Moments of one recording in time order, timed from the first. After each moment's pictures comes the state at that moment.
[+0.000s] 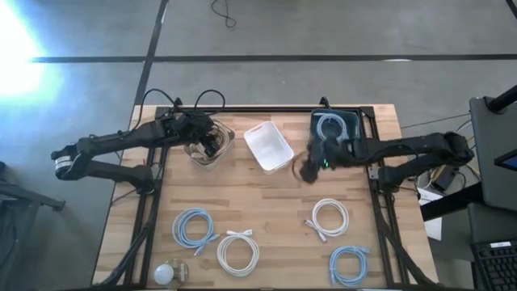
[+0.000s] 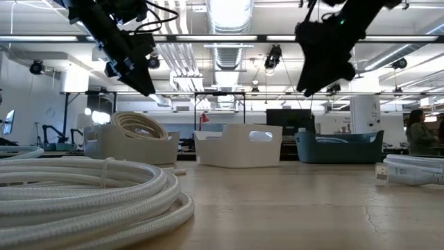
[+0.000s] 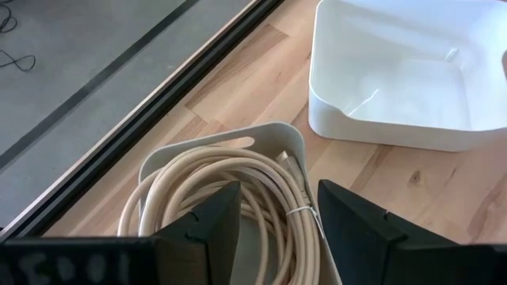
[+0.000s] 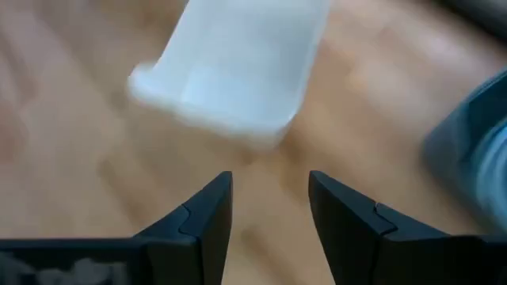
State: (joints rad) left arm 0.41 1.06 0.84 -0.55 -0.26 -0.15; right arm -0.02 1.24 0.90 -0.63 0.31 0.66
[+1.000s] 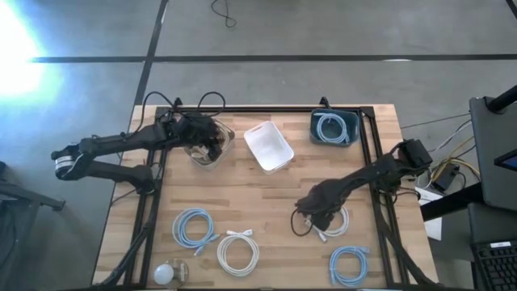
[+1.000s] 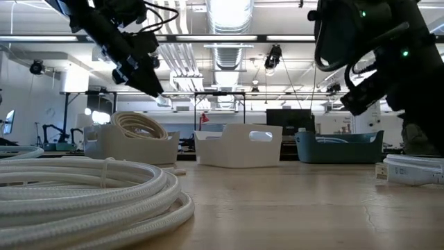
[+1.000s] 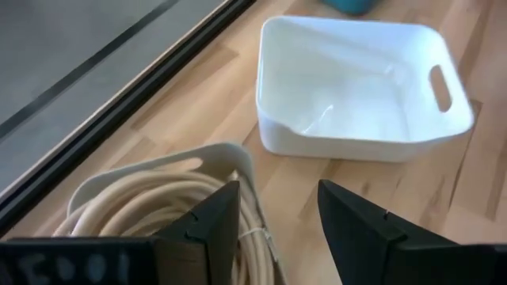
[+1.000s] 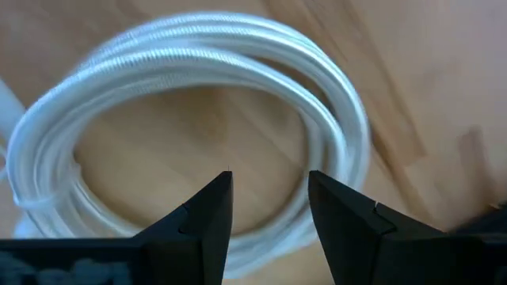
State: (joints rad) left arm 0.41 1.06 0.78 -0.40 -0.12 -0.14; right arm 0.33 1.73 1.00 -1.09 -0.15 1.03
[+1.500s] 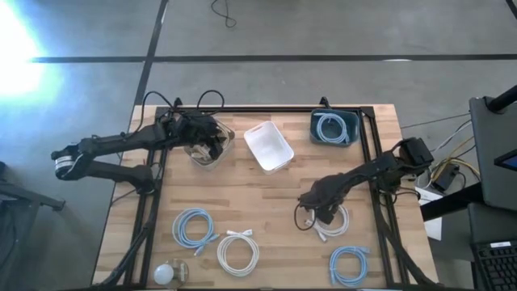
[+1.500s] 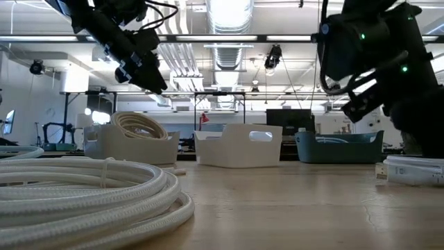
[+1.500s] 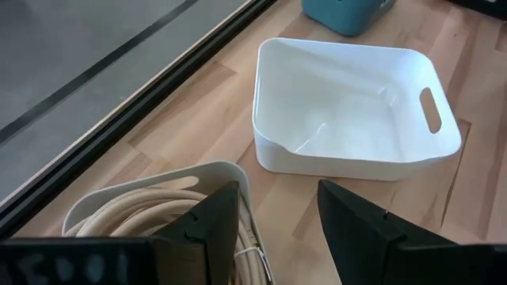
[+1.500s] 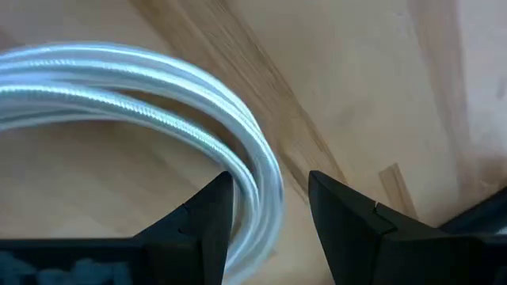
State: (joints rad) left arm 0.41 1.06 0.78 -0.35 -0.12 -0.15; right arm 0.28 1.70 0.92 -1.08 -0.03 0.92
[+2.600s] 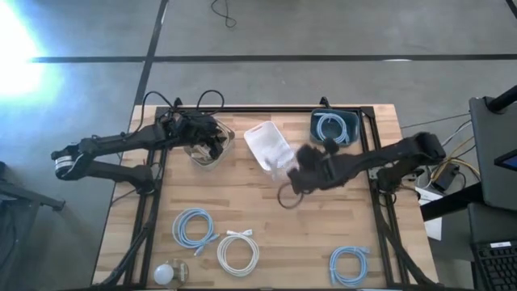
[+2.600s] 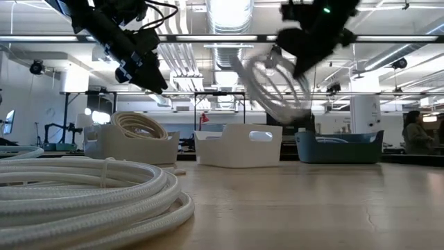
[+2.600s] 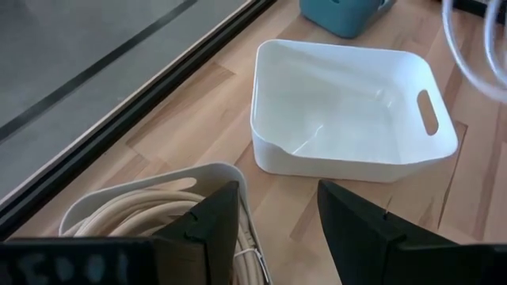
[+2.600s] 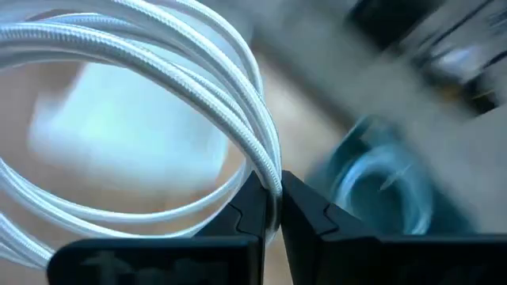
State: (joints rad) left arm 0.41 1.06 0.78 -0.35 -0.11 -0.15; right arm 0.19 1.56 1.22 -1.00 0.94 0.87
